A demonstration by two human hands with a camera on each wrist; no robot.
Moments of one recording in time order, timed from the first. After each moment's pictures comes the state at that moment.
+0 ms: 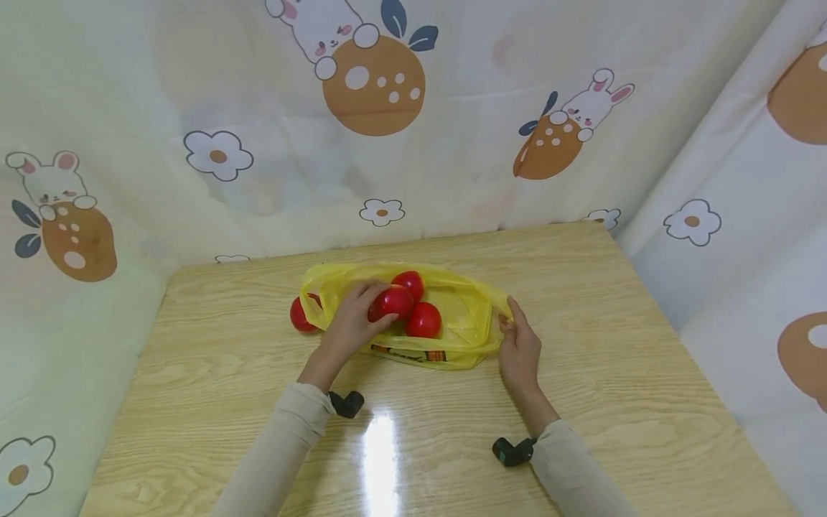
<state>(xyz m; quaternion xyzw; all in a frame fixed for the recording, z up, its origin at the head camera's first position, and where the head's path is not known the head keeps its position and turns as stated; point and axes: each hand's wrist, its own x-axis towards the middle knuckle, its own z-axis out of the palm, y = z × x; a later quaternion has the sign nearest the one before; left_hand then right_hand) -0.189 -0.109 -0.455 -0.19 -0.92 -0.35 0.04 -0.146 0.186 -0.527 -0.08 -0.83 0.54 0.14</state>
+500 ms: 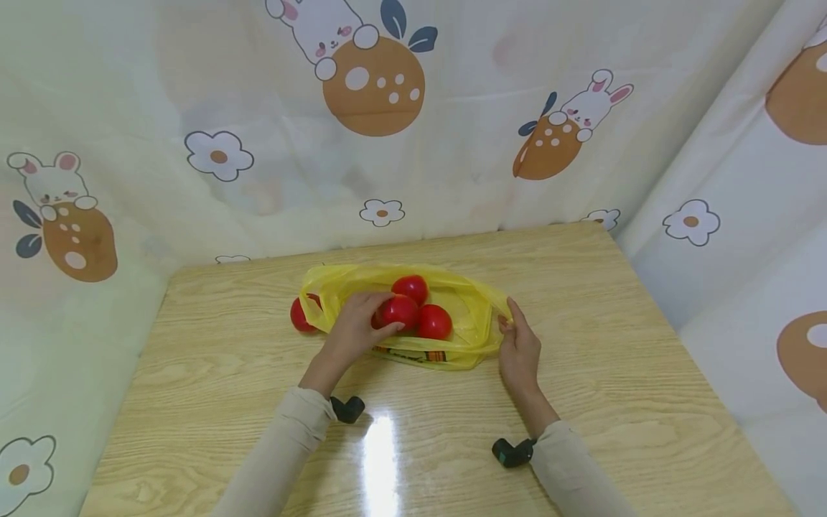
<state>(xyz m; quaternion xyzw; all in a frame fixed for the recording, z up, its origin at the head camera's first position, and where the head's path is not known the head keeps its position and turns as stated) -0.183 -0.105 -0.459 -0.21 -0.93 -0.30 0.03 -0.144 0.186 -0.528 -0.07 -0.82 0.54 0.15</state>
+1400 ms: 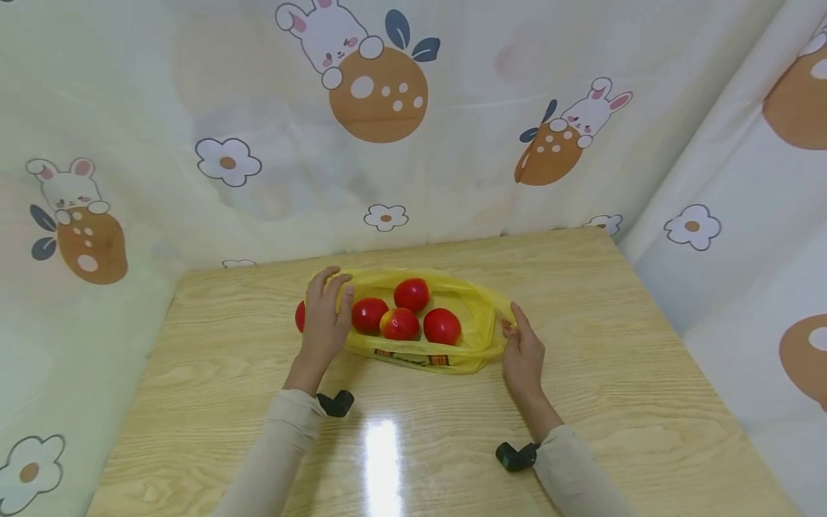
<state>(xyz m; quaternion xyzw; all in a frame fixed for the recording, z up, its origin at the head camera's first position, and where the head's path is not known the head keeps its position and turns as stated) -0.189 -0.144 -0.456 -0.16 -0.88 -0.37 0.26 -0.142 0.188 -0.528 -0.08 -0.82 0.55 0.14</state>
